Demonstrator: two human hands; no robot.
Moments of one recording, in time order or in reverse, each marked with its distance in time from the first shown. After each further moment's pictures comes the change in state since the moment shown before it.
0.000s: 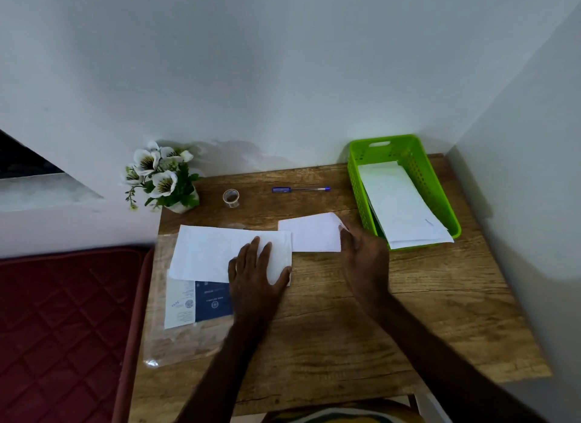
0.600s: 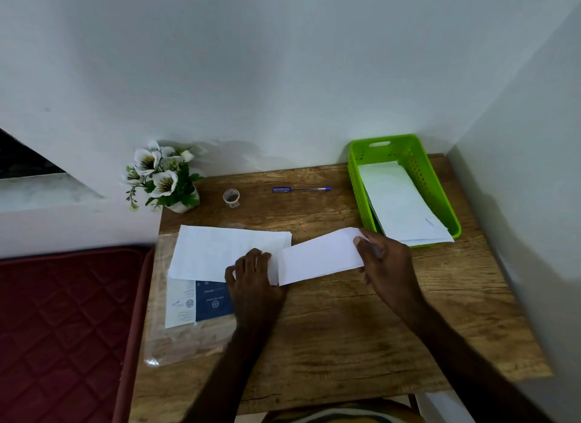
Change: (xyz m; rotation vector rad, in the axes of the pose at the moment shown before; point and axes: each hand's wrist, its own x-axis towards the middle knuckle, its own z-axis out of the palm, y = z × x) left_hand -0.011 0.007 -0.005 0.018 0.013 -0.042; right_hand 0.002 0.008 -0.049 0.157 -0.247 0.187
